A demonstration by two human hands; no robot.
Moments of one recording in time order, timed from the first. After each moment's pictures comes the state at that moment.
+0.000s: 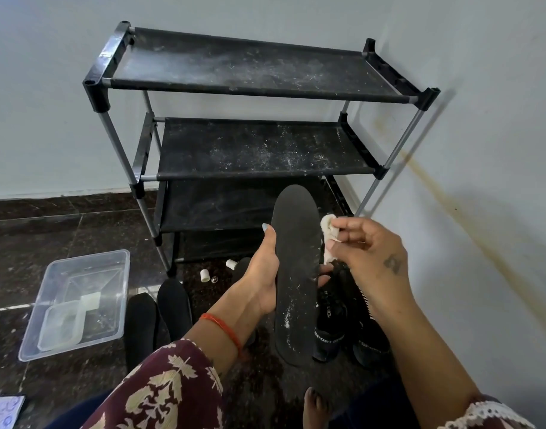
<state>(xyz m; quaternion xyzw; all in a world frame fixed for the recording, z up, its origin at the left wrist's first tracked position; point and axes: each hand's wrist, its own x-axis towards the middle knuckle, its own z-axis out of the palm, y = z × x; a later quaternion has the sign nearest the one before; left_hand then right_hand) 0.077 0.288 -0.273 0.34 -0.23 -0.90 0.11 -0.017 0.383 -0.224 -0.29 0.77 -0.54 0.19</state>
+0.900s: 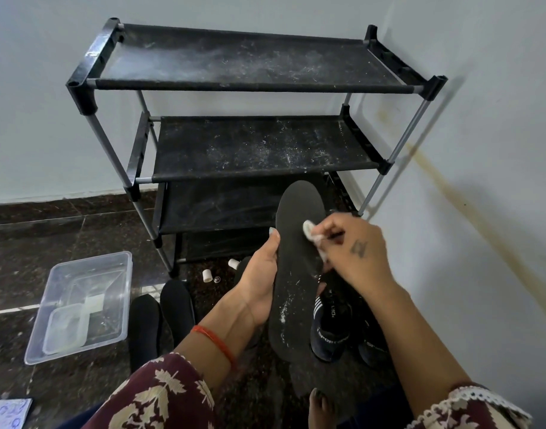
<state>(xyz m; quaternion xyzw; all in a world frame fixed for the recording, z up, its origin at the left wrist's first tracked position) 0.076 0.287 -0.285 0.30 -0.24 -0.92 0.11 -0.038 0.352 -0.241 -0.40 0.83 -0.36 0.14</state>
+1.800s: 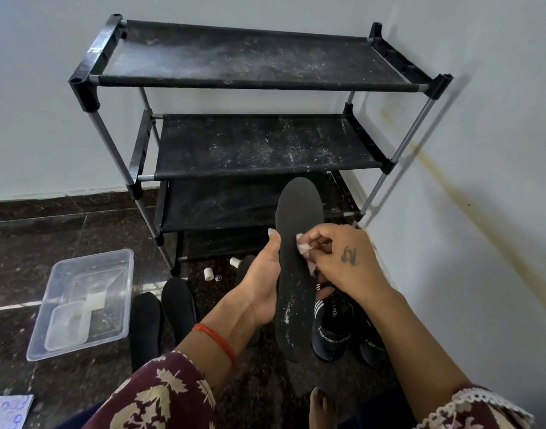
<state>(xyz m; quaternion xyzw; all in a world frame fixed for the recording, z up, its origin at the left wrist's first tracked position) 0.076 0.288 -0.282 0.29 -0.24 -0.92 0.10 -0.028 0.349 -0.249 -0.43 0.80 -0.35 0.22</state>
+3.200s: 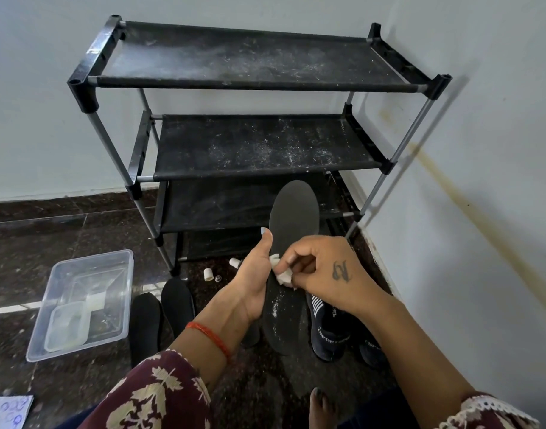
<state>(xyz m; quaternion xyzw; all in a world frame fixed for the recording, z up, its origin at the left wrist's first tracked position) 0.079 0.273 -0.289 0.36 -0.25 -0.89 0.09 -0.019 0.356 -0.246 -0.57 0.71 -0.33 0.26</state>
